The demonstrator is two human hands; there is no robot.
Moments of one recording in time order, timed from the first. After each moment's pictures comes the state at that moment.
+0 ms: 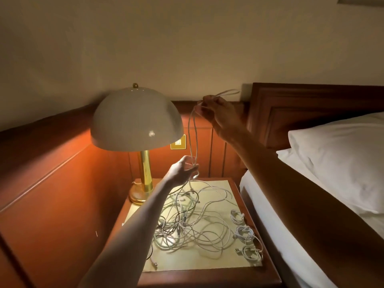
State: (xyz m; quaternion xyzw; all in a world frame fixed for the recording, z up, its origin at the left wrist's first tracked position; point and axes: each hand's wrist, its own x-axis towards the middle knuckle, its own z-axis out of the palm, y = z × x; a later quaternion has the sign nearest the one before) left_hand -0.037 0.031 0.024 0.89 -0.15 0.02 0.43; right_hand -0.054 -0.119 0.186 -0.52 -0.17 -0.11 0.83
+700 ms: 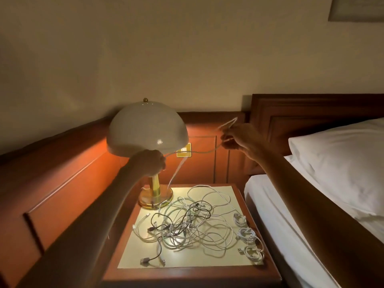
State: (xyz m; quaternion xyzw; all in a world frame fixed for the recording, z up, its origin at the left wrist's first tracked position) left_hand -0.124 0.113 0.136 0.99 -0.06 0.07 0.09; right_hand -0.138 -0.167 0.182 -0.75 -0.04 -0.10 0.65
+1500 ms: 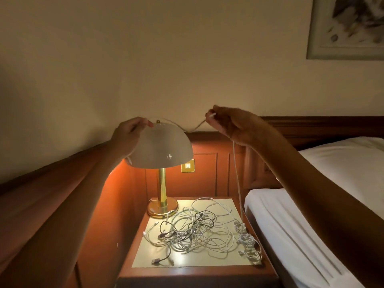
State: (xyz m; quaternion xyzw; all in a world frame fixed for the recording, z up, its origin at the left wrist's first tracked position) left_hand -0.223 0.190 0.226 0.79 -0.21 0.36 0.44; right_hand -0.289 -0.112 0.283 -0.60 -0.15 0.00 0.79
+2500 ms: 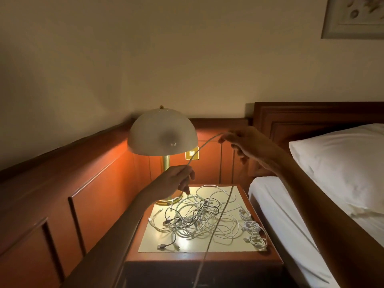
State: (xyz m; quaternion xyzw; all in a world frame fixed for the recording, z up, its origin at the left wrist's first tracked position) left_hand -0.255 0.112 0.105 0.79 -0.27 -0.01 0.55; right_hand -0.275 -0.136 0.198 -0.87 -0.19 -0.13 0.44
